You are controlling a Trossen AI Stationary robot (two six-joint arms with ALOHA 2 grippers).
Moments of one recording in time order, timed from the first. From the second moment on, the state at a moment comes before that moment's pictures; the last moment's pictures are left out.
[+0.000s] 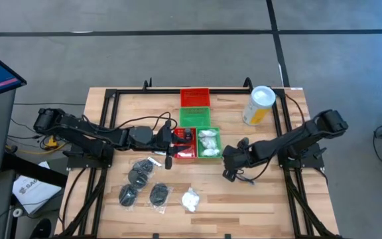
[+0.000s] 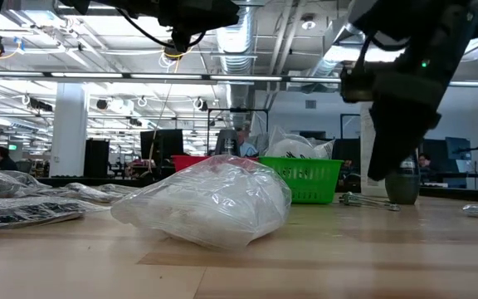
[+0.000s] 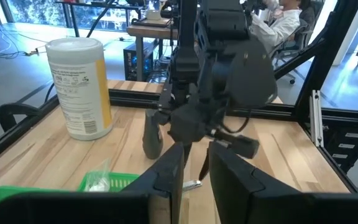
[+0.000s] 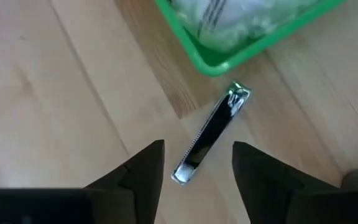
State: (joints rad) left arm -0.14 1.32 0.76 0.39 -0.21 -0.09; right arm 0.30 1.52 0.77 -0.46 0.26 0.76
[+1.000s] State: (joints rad) left arm -0.14 1.32 0.76 0.38 -0.22 -0.09; right arm 0.23 1.70 0.78 -0.39 0.28 0.78
